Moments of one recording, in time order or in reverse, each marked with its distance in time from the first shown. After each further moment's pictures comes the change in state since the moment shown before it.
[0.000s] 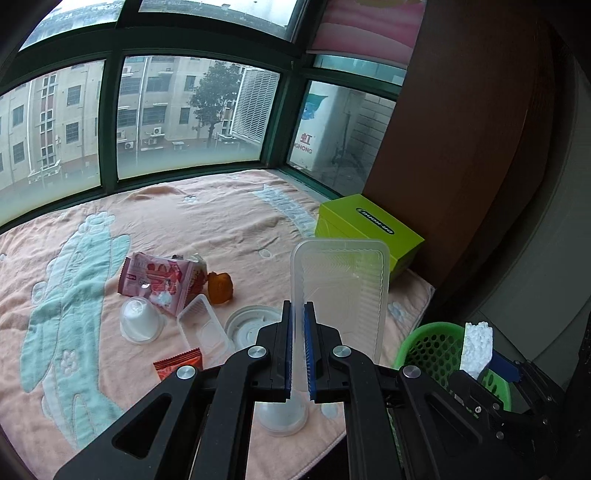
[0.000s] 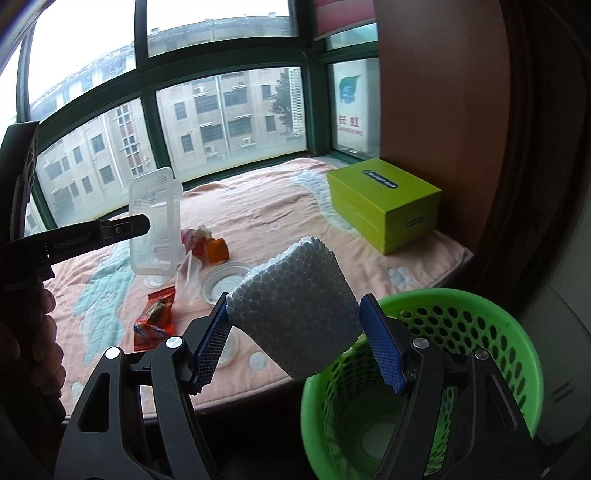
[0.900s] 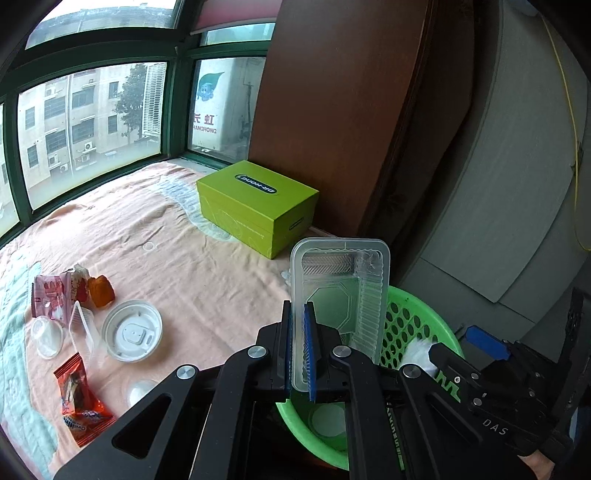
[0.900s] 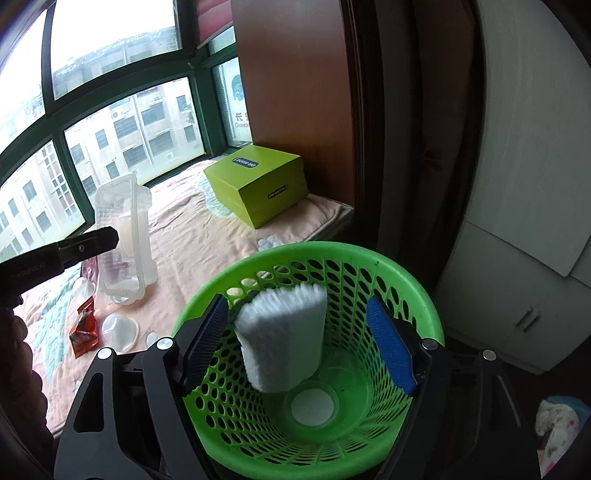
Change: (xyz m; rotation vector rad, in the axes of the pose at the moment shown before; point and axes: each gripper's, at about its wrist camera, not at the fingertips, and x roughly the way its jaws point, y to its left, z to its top) left arm 0.030 -0.135 -0.028 0.213 0.100 -0.199; right arm -0.046 -0.105 -0.043 0.215 0.006 -0.241
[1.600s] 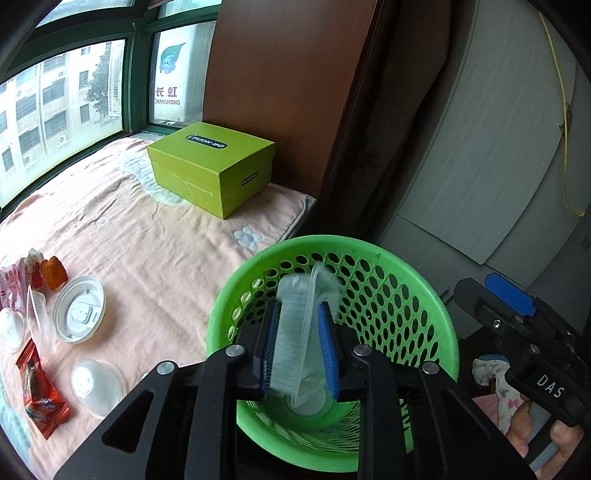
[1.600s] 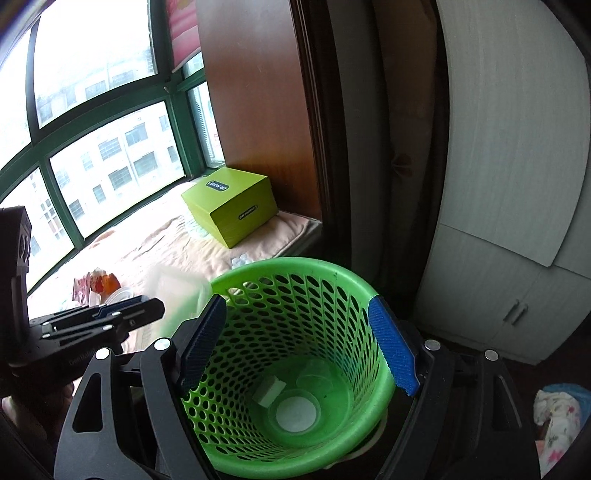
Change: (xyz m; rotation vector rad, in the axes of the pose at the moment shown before) left arm 0.037 -0.040 -0.025 0.055 0.123 -0.073; right arm -0.021 -0.030 0.002 0.067 -0.053 -0.034
